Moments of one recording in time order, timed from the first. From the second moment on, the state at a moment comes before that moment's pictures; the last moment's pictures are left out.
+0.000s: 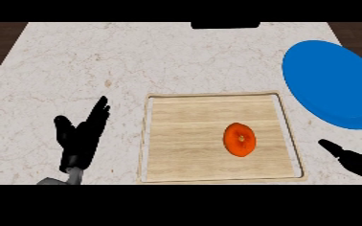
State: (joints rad) left arm -0.02 0.34 -0.32 -1.45 0.37 0.29 0.14; right arm 0.22 -0.55 -0.07 -2.00 0.08 -0.41 0.12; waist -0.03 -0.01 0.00
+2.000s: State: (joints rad) left arm -0.02 0.26 -0.23 -1.43 0.29 0.18 0.16; right arm -0.09 -0.31 0.52 -1.96 0.73 0.00 1.03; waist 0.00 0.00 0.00
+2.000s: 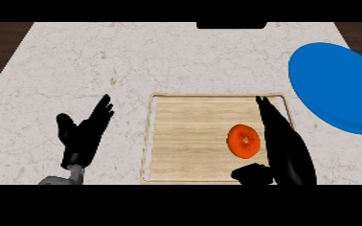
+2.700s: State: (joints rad) left arm 0.01 0.23 -0.19 -1.47 0.24 0.16 0.18; right arm -0.11 -0.21 0.45 -1.78 0.78 0.06 0.97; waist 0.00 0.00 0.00
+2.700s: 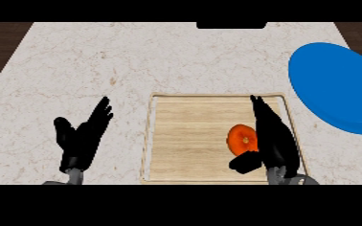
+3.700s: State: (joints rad) left arm -0.01 0.18 -0.17 -1.47 0.19 0.11 0.16; right arm -0.34 -0.15 0.18 -1.47 1.01 -0.02 1.06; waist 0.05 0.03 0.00
